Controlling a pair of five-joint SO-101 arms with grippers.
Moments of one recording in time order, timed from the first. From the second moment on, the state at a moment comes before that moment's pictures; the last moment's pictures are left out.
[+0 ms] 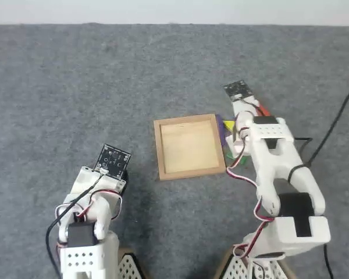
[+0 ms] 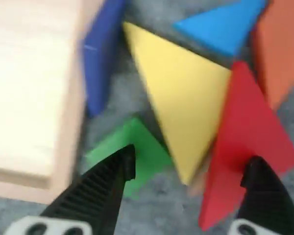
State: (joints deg) left arm -10.5 -102.3 97.1 62.7 -22.5; right arm -4.6 3.3 31.6 49.4 17.7
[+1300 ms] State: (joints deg) left arm -10.5 -102.3 97.1 62.7 -22.5; right arm 3.7 20.7 12.0 55.8 22.3
